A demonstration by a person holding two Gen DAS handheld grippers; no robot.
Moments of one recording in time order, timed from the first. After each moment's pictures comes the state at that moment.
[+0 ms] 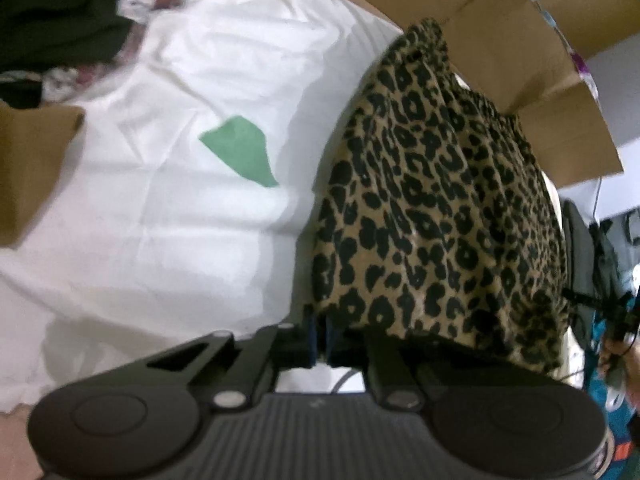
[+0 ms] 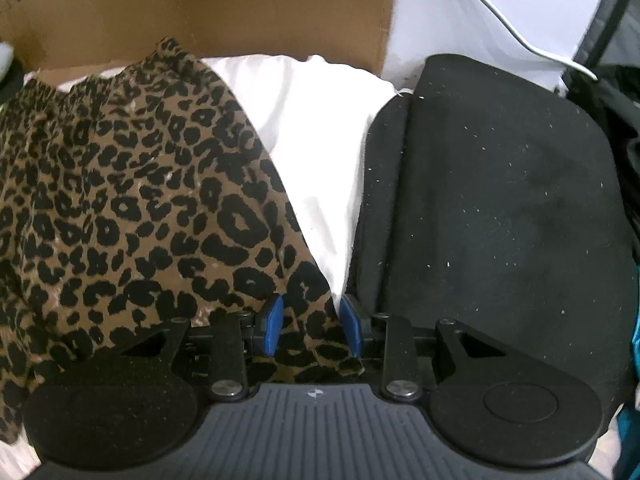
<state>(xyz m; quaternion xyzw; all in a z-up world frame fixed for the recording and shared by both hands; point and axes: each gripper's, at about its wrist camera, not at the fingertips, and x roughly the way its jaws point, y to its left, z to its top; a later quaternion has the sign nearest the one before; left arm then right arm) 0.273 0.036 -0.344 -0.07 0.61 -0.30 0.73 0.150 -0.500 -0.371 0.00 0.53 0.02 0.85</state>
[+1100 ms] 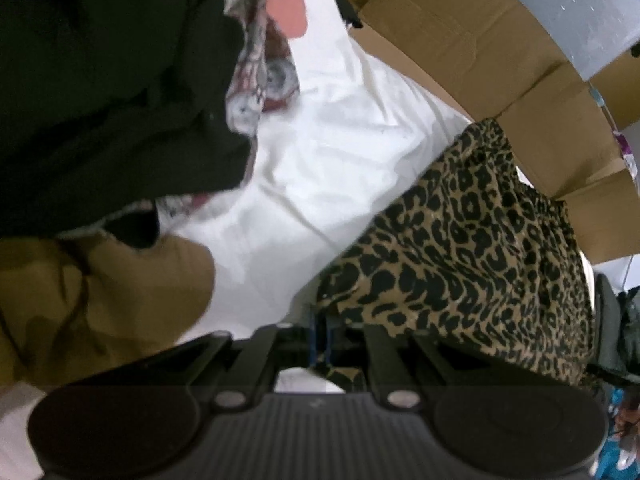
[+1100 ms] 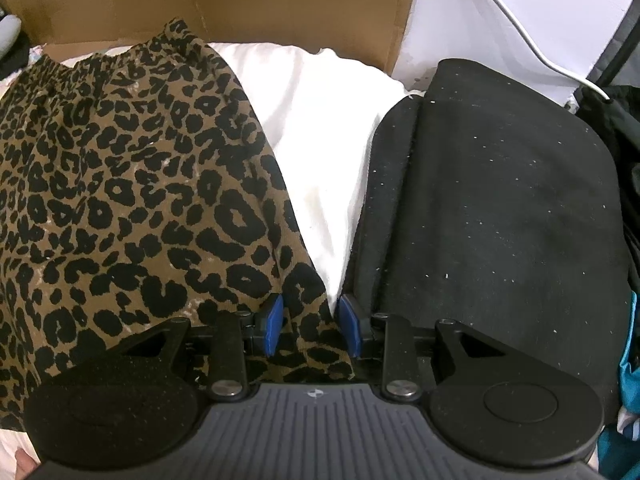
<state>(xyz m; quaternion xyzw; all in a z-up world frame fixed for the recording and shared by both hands) 0.315 0.054 -0.326 -0.09 0.58 -0.24 0.77 0.158 -0.496 -0.370 -0.04 0.54 0.03 0.84</state>
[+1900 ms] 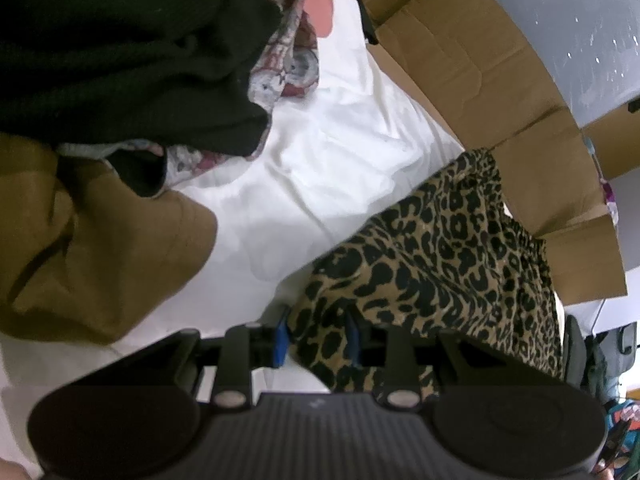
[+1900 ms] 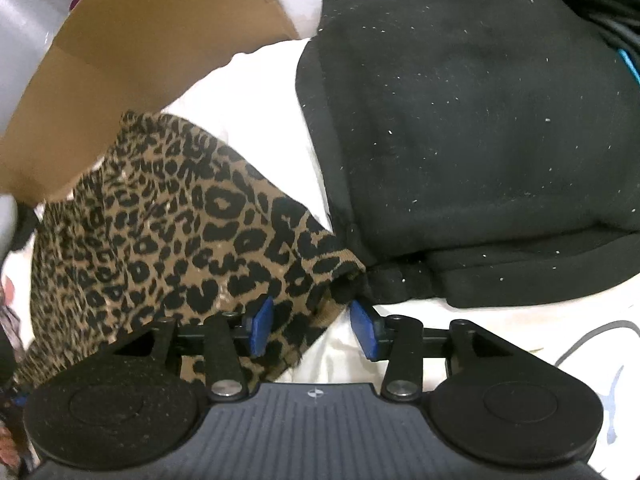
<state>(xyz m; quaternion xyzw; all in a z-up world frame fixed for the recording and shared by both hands) 0.302 0.065 -0.343 -0.18 0.57 -0.23 0.77 0.100 -0.541 -0.387 0.26 0.52 -0.03 0.82</state>
